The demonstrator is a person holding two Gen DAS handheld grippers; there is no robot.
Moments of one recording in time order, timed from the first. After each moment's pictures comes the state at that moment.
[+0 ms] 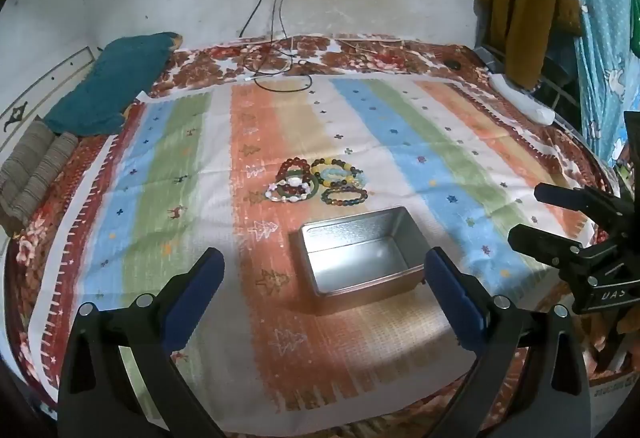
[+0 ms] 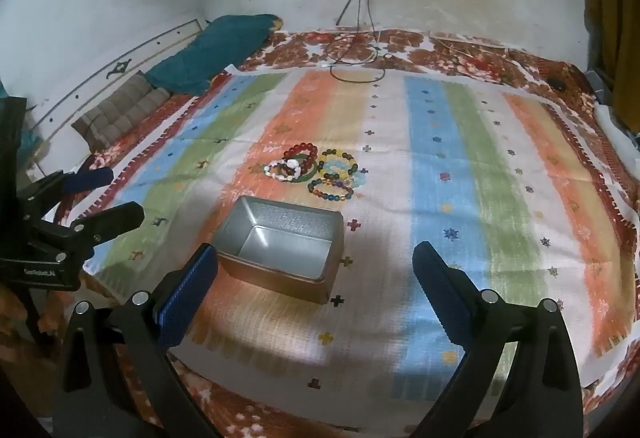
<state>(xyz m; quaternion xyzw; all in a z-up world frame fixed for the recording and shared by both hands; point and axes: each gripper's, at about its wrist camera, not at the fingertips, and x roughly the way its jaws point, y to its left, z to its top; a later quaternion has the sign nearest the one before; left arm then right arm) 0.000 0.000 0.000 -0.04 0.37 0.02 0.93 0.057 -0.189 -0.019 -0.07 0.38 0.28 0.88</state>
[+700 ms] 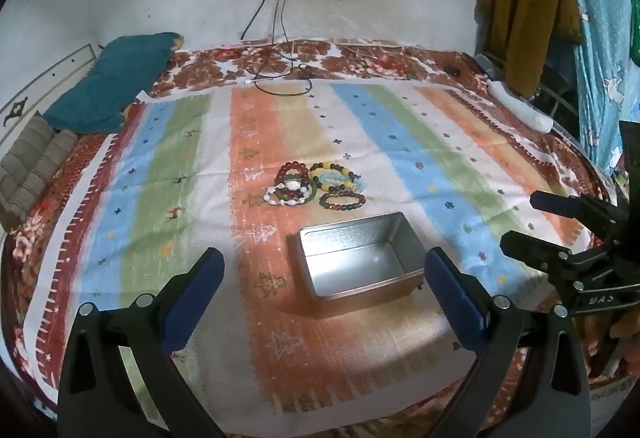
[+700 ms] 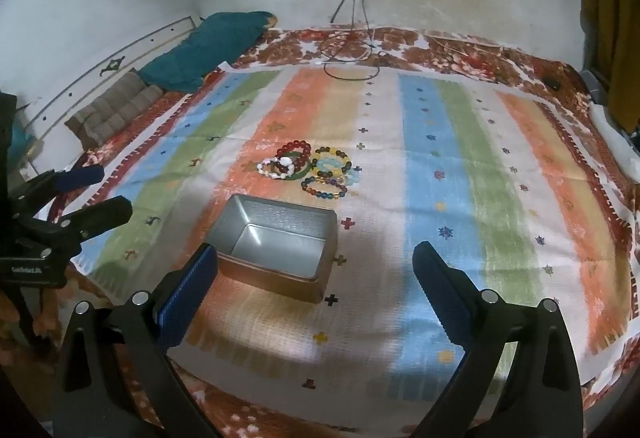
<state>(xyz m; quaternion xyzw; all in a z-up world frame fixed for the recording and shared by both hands) 0.000 0.004 0.003 -0.05 0.37 0.01 0.93 0.058 -0.186 -0.020 -0.08 0.38 0.26 0.88</state>
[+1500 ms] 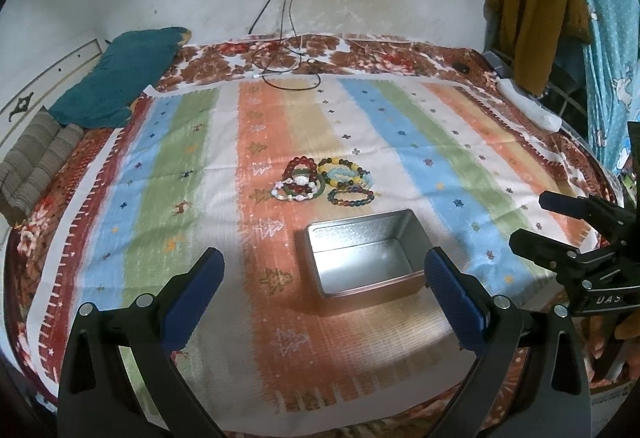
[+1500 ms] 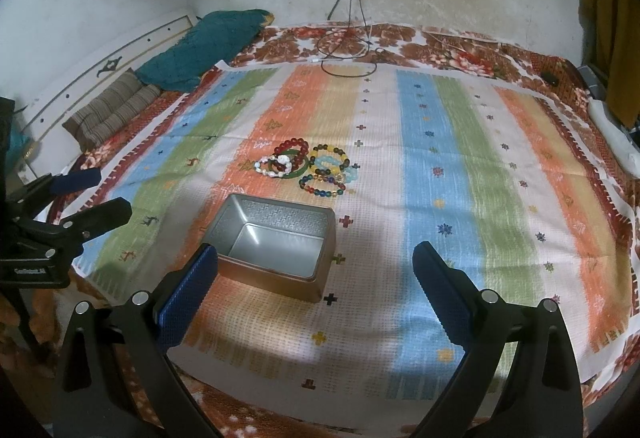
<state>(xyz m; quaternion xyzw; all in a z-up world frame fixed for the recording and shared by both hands) 0.003 0.007 -0.003 -0.05 0.38 0.03 0.92 0.060 -0.186 -0.023 -0.08 0.38 0.26 0.88</state>
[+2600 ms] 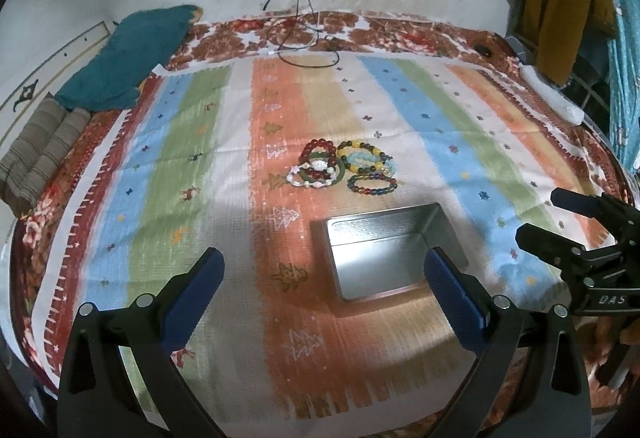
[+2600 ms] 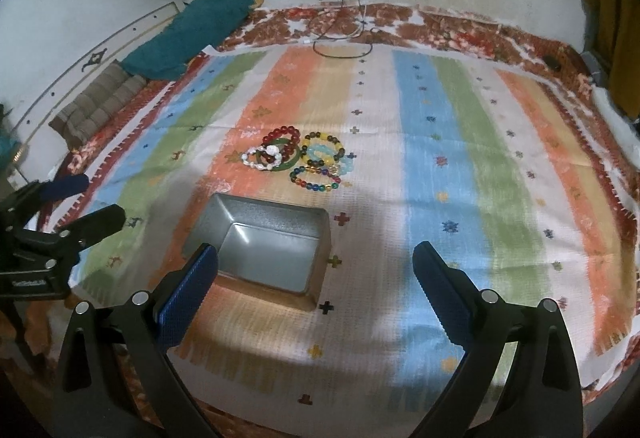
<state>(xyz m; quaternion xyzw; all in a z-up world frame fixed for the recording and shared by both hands) 0.035 0.018 -0.017 -0.06 0.42 0.06 0.90 0.094 -0.171 -0.037 -0.07 0.43 0.25 0.87</state>
